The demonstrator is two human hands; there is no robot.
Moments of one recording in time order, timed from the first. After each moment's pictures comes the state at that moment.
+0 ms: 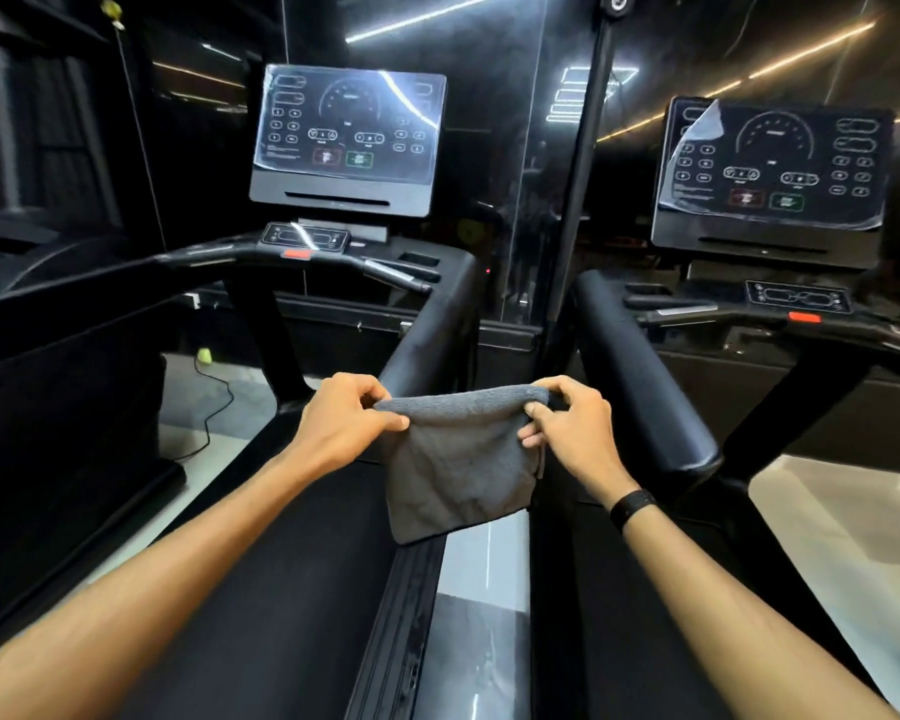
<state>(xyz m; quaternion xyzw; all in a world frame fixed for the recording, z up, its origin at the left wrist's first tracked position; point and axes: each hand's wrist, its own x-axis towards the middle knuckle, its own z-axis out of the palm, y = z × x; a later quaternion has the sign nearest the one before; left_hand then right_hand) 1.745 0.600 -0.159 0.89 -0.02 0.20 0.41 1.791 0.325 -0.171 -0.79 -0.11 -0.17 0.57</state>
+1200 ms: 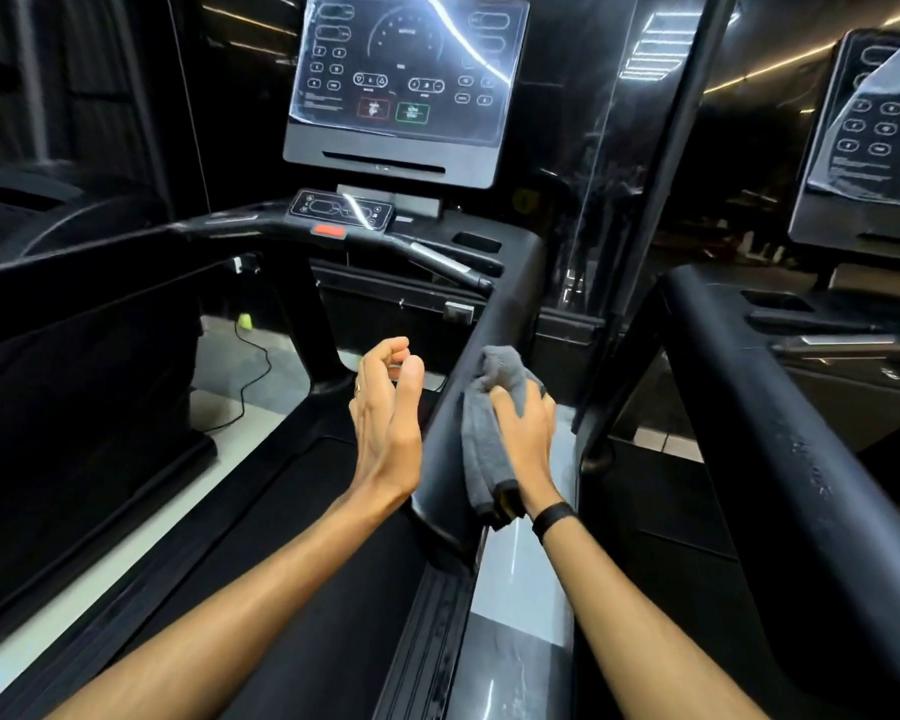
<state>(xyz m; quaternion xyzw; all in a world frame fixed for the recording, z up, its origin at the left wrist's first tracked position) 1.875 0.600 -0.180 0.70 0.02 0.37 0.61 1.966 0.477 -0.211 -0.81 -0.03 -0.11 0.58</state>
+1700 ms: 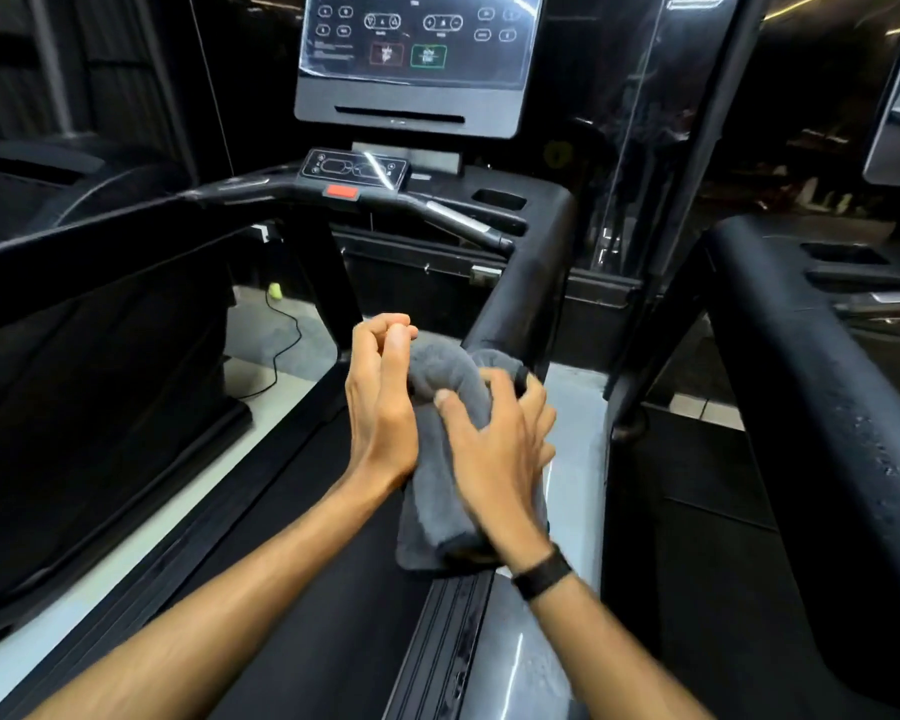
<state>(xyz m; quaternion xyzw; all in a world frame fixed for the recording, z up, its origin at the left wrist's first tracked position) 1.883 0.605 -0.185 0.68 0.01 0.41 0.60 1.889 0.505 -0.205 -0.86 -0.08 -0.15 0.48</state>
